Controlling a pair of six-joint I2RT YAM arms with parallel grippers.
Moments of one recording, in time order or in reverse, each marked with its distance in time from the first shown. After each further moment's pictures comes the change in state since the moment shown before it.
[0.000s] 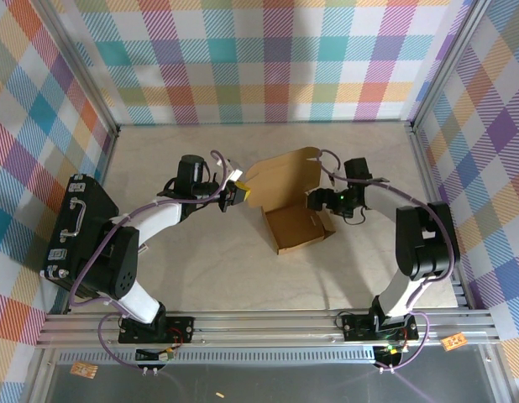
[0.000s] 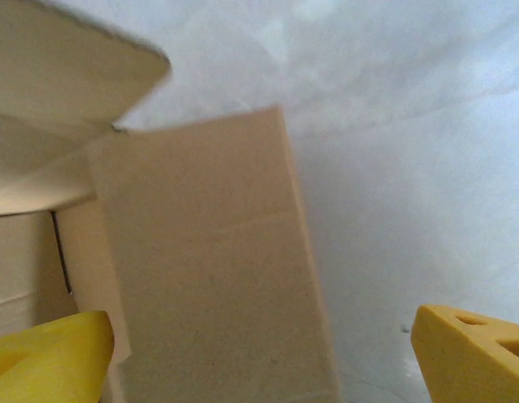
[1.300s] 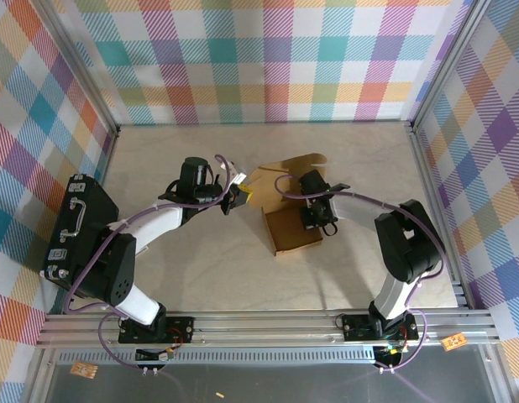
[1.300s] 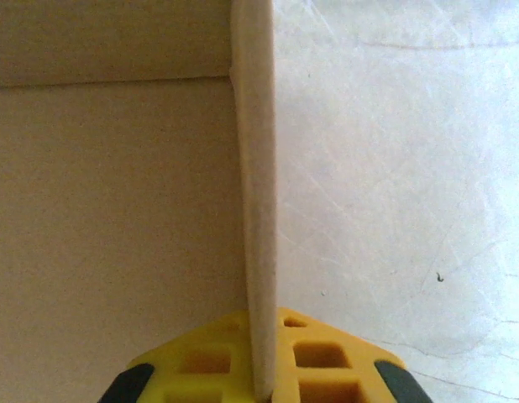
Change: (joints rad) left arm -0.047 -0.049 -0.016 -0.024 -0.082 0.025; right arm 0.351 0.034 0.051 -0.122 0.604 -0.019
